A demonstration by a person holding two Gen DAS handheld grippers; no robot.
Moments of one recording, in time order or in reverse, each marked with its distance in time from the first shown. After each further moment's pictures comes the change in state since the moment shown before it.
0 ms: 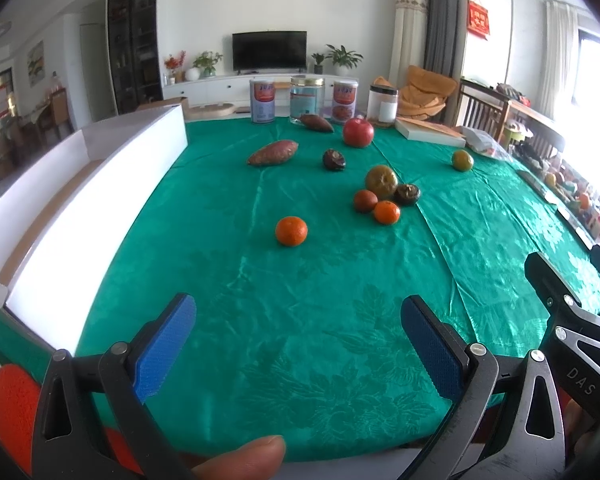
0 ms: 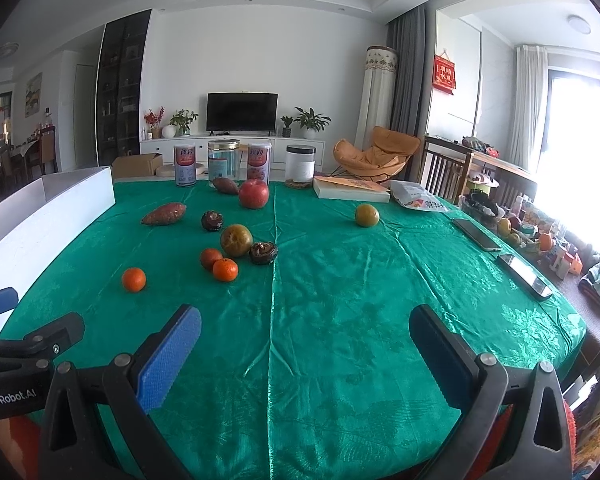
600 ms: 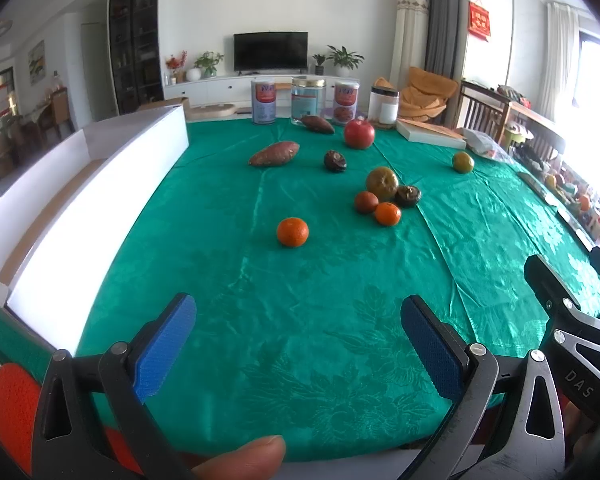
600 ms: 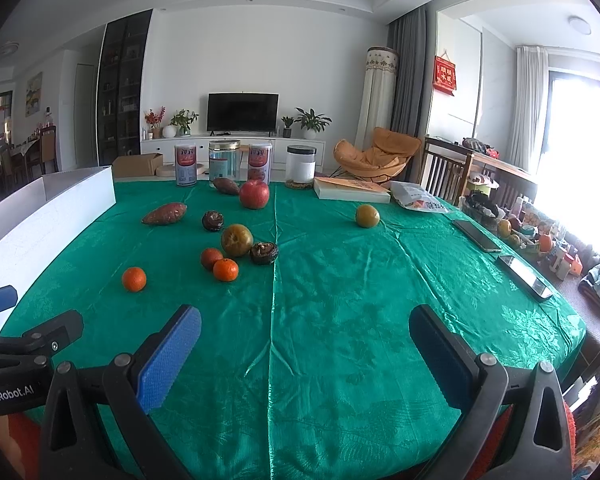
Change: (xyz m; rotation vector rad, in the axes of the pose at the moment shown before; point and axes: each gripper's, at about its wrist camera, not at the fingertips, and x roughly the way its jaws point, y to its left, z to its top) left arm 0.000 0.000 0.000 0.001 0.001 -0.001; right arm 0.001 0.001 0.000 -0.003 -0.004 0.000
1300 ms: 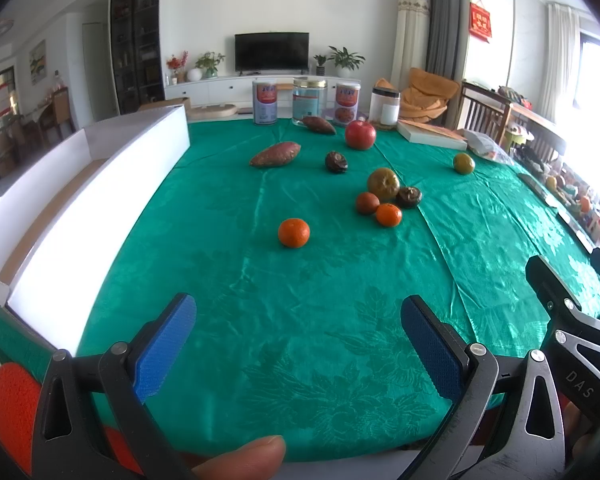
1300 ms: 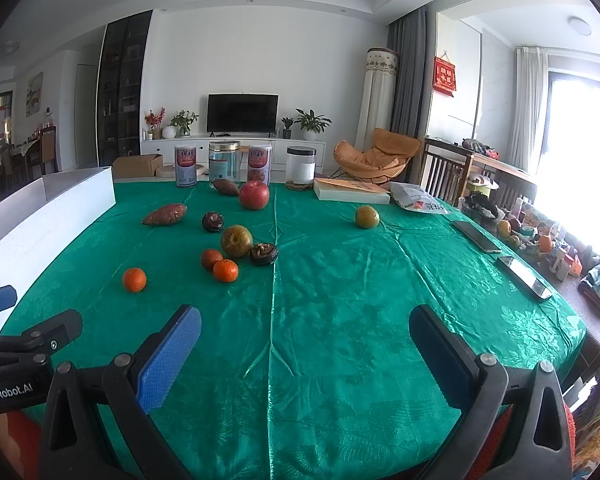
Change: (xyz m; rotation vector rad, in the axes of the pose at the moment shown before) left arm 0.000 0.001 0.000 -0.002 -0.001 -0.001; right arm 0.000 0.001 -0.001 0.000 -0.005 -0.001
